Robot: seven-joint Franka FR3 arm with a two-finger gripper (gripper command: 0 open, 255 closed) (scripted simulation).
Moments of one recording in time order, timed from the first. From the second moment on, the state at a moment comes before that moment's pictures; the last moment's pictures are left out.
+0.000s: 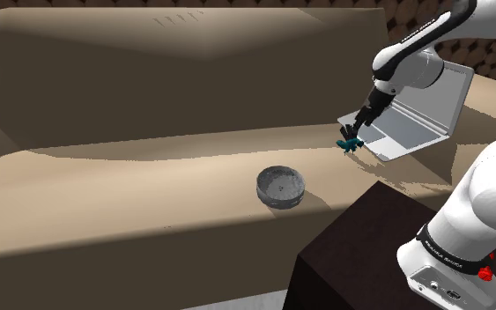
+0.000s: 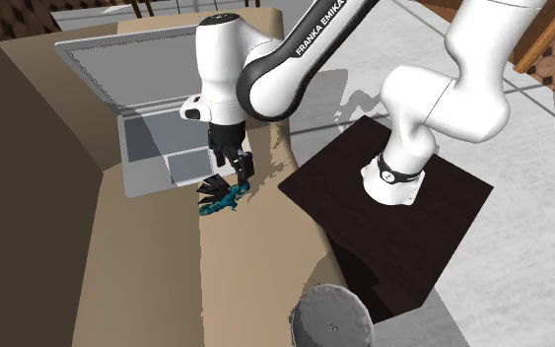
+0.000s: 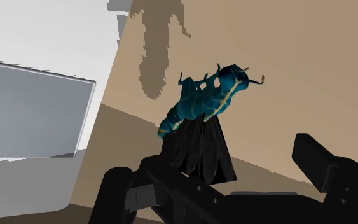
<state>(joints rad) 0.09 -0.16 -0.77 -2.51 0.15 2.47 -0.73</state>
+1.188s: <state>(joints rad) 0.14 0.09 -0.78 -2.46 0.51 2.57 -1.01</state>
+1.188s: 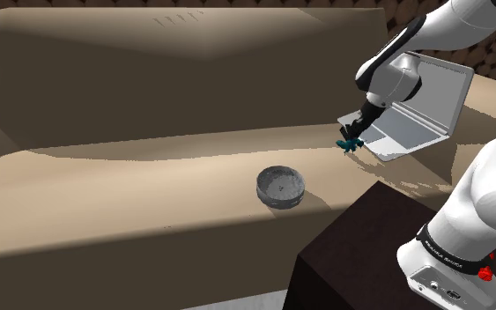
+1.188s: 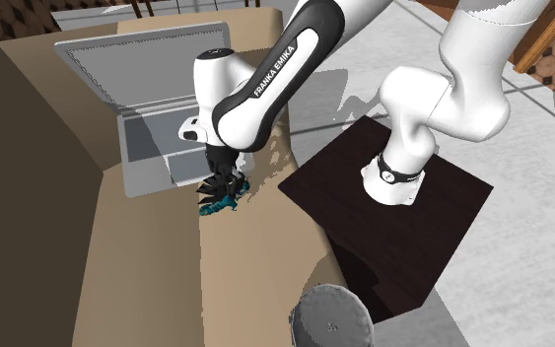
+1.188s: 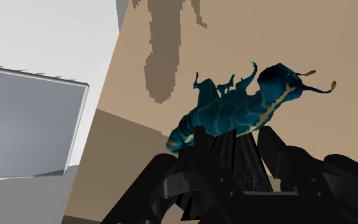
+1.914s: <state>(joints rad) 0.15 0.05 -0.80 -2.46 0.45 2.55 -0.96</state>
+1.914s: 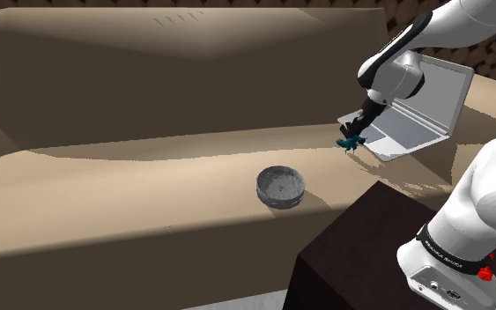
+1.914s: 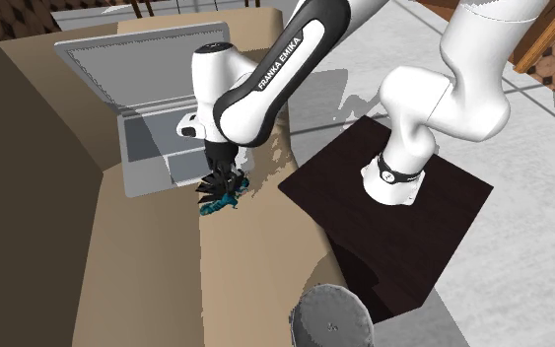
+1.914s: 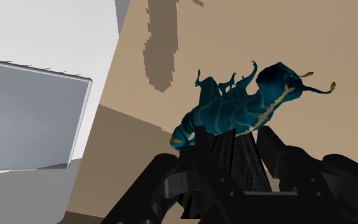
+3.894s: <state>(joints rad) 0.08 -0.38 -0.59 -2.49 -0.03 2.30 -0.43</state>
